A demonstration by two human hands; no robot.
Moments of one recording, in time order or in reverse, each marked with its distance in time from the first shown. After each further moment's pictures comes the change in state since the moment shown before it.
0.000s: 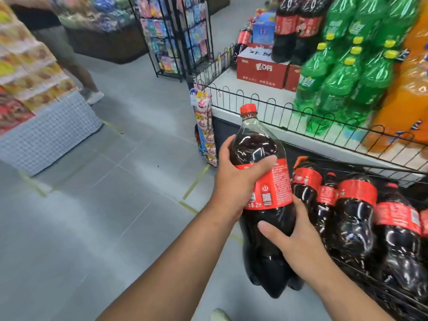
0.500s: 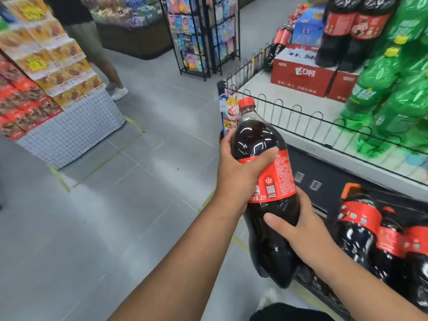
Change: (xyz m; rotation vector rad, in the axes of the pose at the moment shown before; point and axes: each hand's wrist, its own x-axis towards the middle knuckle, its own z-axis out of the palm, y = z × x) left_hand 0.126 0.028 -0.076 -0.011 0.151 0.023; right_hand 0.131 -0.048 0.075 -0.003 -0.149 -0.047
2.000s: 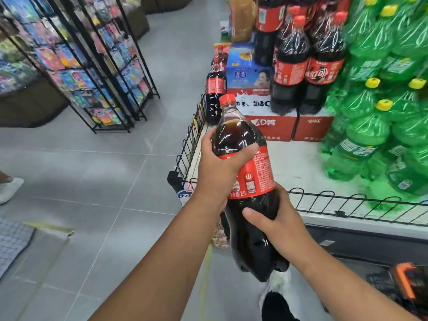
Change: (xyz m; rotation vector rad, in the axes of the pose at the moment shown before) left_hand 0.479 0.101 0.082 0.110 -0.467 -0.006; right_hand 0.438 -0.106 0.019 0.161 0.463 0.051
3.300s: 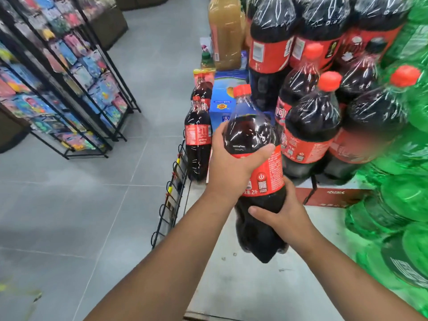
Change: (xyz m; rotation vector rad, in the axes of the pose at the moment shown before) left_hand 0.365 0.021 0.108 0.166 -0.067 0.174; right_hand 0.372 -0.044 -0.058 0.047 0.059 -0.011
